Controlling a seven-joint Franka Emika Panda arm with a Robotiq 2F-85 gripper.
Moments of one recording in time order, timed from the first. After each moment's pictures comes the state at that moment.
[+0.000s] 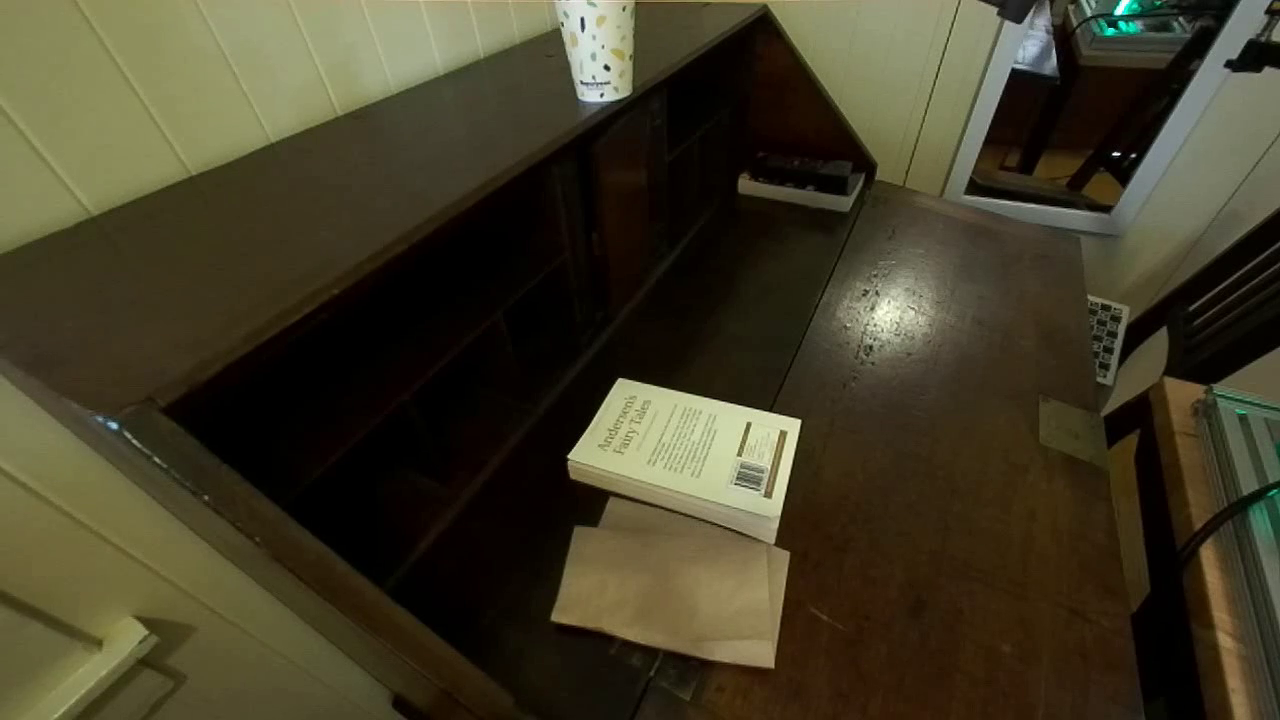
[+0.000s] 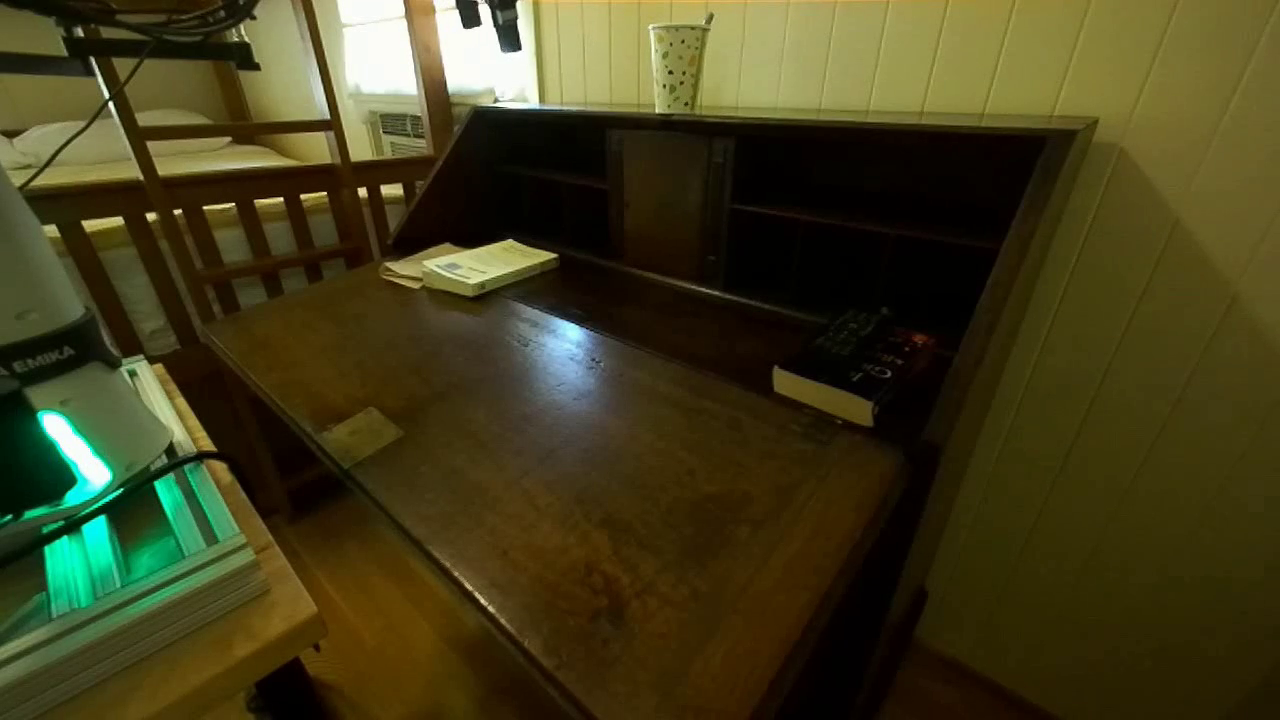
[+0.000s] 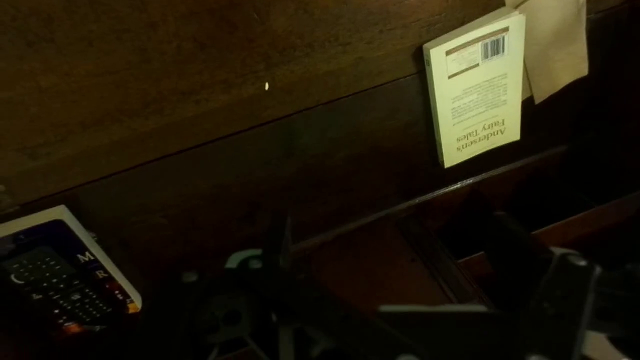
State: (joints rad) arm -0.09 -0.57 -0.37 -2.44 0.13 2.12 -0.23
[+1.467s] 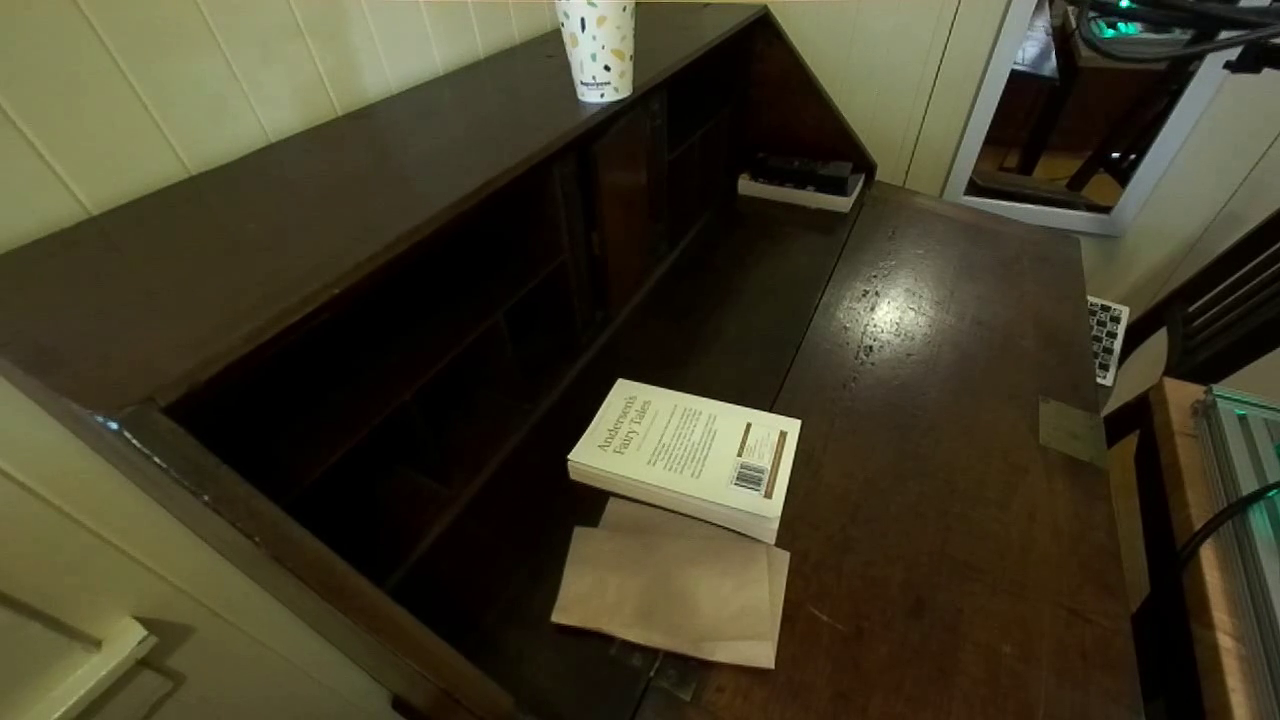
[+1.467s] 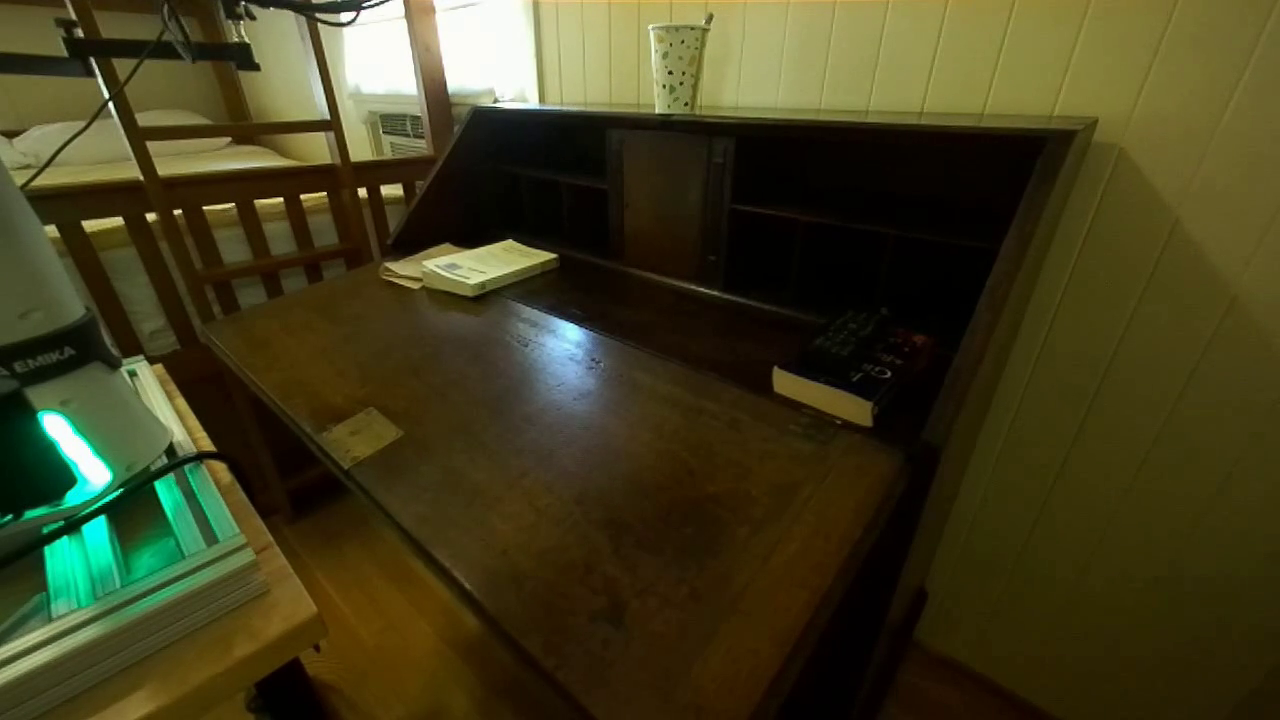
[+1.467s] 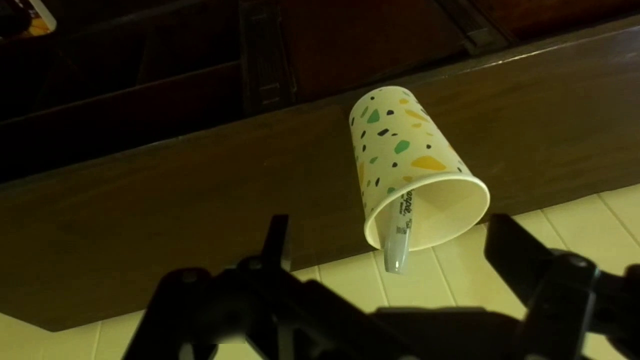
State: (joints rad) arm -0.07 0.03 -0.20 -1.78 0.27 2.34 -0.19
